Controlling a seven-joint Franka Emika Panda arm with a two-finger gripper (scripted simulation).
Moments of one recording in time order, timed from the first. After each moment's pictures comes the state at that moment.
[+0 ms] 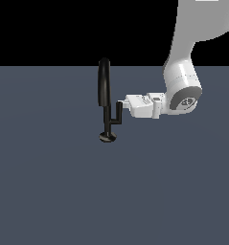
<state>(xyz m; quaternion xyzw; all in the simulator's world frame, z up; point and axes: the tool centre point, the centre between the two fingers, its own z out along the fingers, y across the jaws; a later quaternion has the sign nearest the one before) 0.068 -0.019 0.148 -0.49 0.51 0.51 0.49</state>
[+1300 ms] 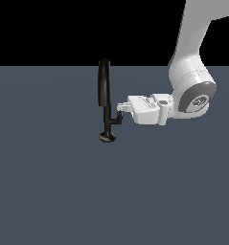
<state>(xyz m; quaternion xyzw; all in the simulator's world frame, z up) 0.011 -0.020 0.155 -0.50 0.50 0.51 0.49</state>
